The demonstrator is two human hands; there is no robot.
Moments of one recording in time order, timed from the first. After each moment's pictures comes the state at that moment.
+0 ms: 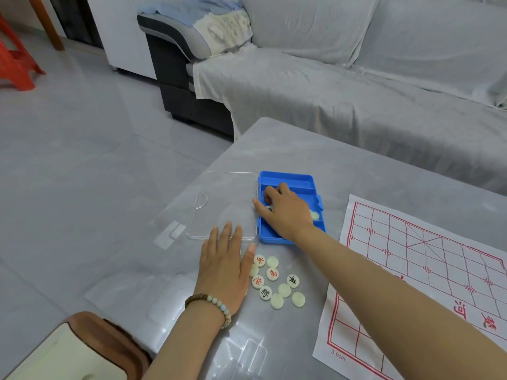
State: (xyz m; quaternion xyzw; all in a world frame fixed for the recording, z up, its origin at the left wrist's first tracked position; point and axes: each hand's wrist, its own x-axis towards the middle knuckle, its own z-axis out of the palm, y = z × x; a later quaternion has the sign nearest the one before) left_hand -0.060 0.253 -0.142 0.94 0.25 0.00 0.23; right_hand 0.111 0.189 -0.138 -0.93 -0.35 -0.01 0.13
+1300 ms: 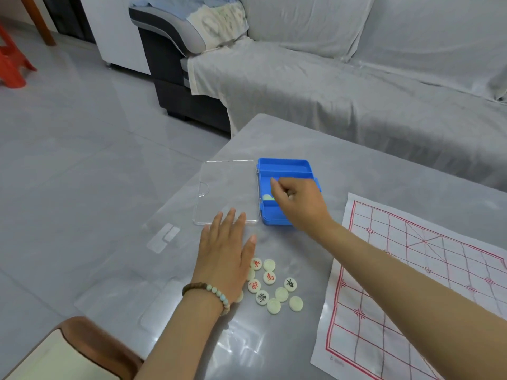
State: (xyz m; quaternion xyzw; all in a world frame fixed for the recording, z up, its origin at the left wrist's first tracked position) left_hand -0.043 0.260 -0.127 0.96 0.21 0.01 0.20; right_hand 0.110 0.168 -0.103 -0.84 -0.35 -0.02 0.41
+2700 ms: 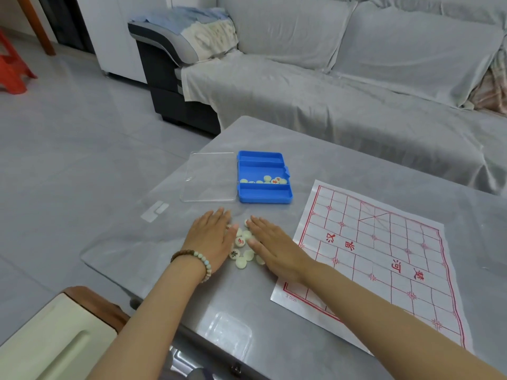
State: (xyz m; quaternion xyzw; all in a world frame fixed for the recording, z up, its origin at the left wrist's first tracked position) left_hand -0.064 0.234 -0.124 0.97 0.18 -0.03 0.19; right_hand 0.021 0.075 -0.135 -0.85 -0.45 0.21 0.20
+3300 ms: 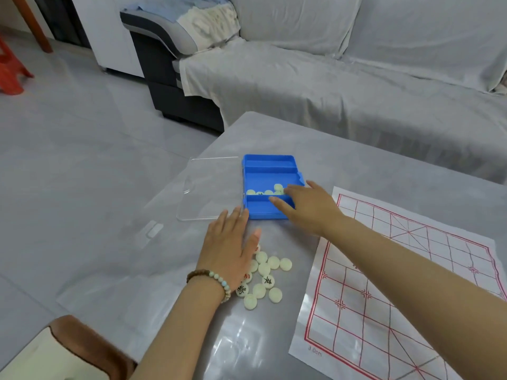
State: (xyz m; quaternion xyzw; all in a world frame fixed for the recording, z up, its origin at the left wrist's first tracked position) left_hand -0.022 0.235 -0.136 0.96 0.18 0.01 0.23; right_hand 0.133 0.117 -0.106 -0.92 -0.37 0.05 0.07
